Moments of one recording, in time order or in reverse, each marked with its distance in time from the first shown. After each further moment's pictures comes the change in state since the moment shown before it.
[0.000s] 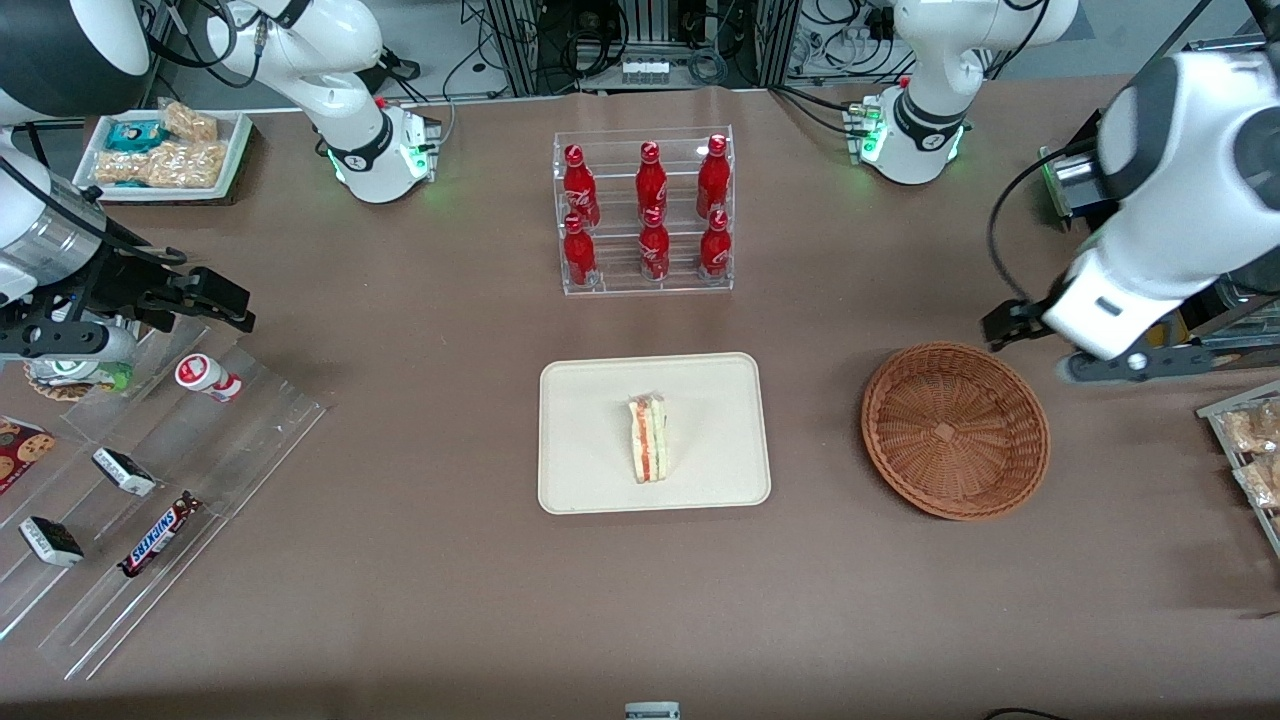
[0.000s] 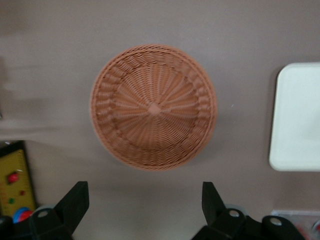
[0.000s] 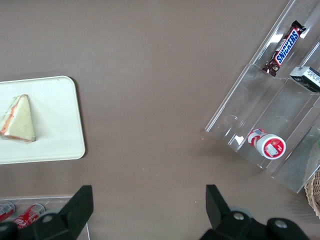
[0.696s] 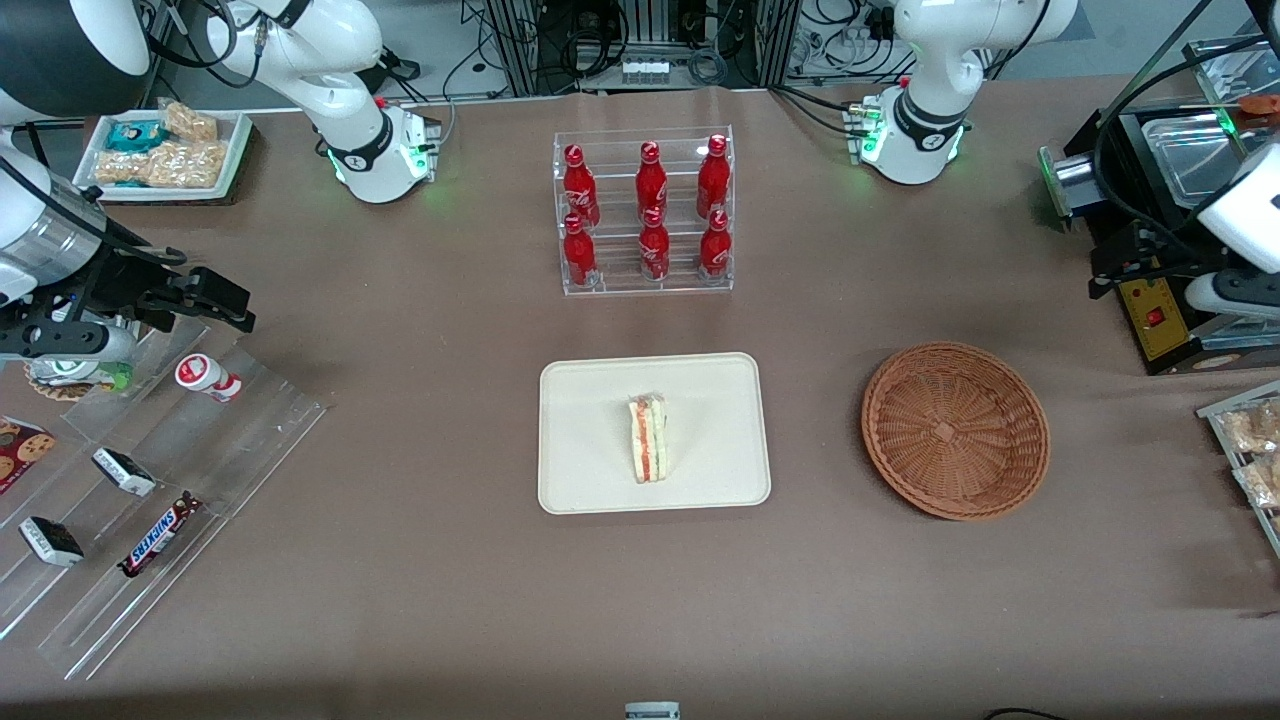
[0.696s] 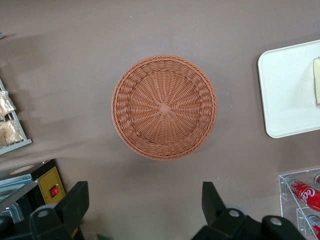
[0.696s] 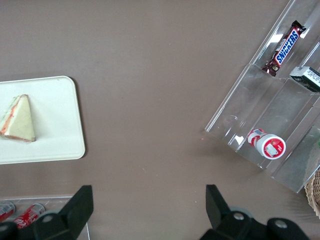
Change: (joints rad) arm 0.023 -0.039 0.088 0.148 -0.064 -0.129 0.266
